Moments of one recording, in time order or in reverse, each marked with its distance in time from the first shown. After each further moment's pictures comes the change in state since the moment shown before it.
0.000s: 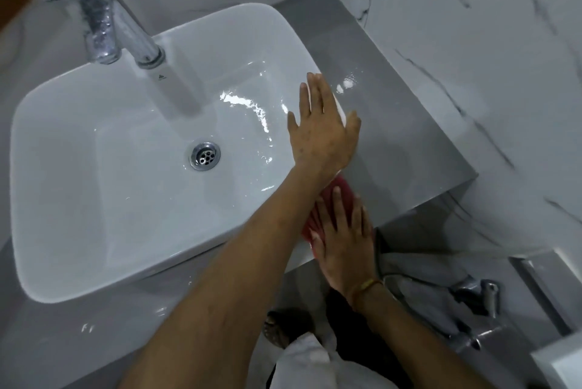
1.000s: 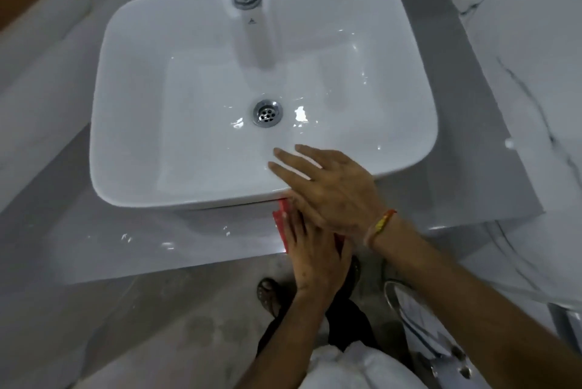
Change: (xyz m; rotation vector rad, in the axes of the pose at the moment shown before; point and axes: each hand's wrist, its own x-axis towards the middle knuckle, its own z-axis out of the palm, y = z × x) left_hand -0.182 -0.093 0.088 0.281 0.004 -0.396; right_hand 0.046 -0.081 -0.102 -0.125 0.083 -0.965
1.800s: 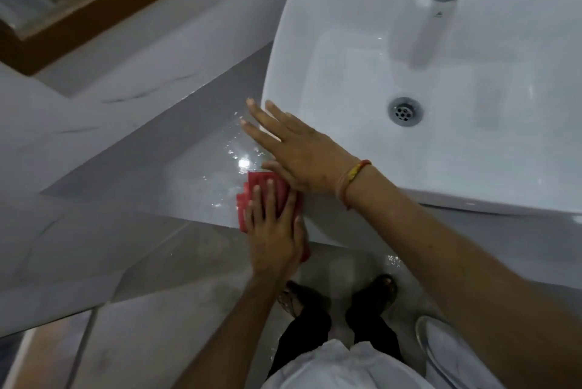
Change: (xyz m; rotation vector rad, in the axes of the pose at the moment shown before) left_hand -0.024 -0.242 -0.025 -0.202 0.159 -0.225; right_hand 0.178 -0.160 0.030 0.095 -0.179 -0.394
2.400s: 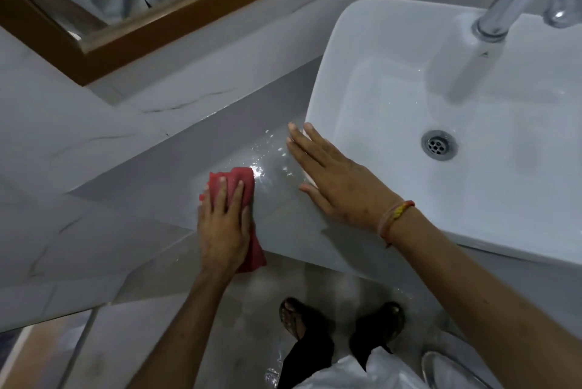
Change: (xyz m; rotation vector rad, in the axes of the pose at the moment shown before) left_hand 0.042 -0.113 -0.046 -0.004 0.079 -0.180; right_hand 0.010 -0.003 0.000 0.112 0.058 0.027
